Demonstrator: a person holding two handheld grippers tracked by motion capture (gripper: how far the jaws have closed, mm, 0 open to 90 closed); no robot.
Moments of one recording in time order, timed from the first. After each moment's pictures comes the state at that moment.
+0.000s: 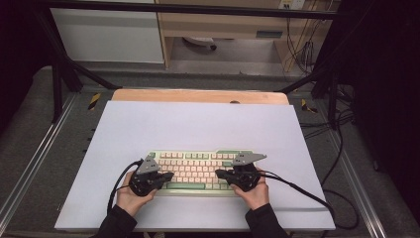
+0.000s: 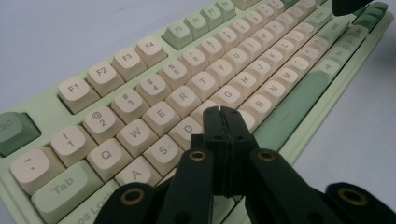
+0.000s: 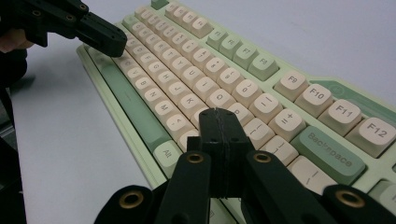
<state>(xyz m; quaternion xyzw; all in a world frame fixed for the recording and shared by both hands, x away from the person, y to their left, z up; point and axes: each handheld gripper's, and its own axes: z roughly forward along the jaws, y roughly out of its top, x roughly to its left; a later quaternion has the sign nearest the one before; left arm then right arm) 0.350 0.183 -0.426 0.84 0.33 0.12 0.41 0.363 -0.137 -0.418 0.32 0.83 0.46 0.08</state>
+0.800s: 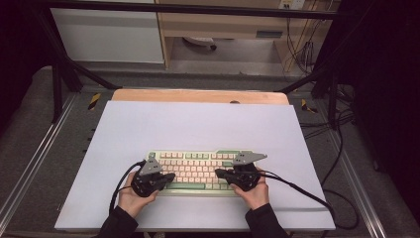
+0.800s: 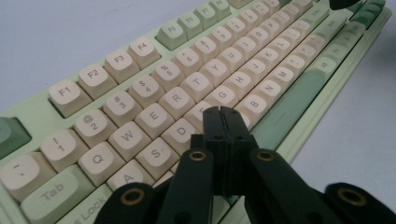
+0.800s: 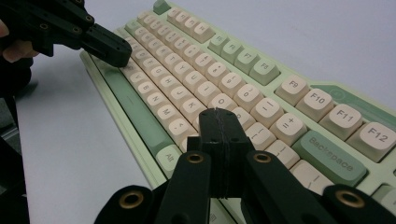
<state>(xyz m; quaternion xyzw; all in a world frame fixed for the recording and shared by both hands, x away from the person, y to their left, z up) 0.348 0.182 -0.426 0.84 0.33 0.13 0.41 0.363 -0.137 -0.417 0.32 0.82 0.47 0.08</state>
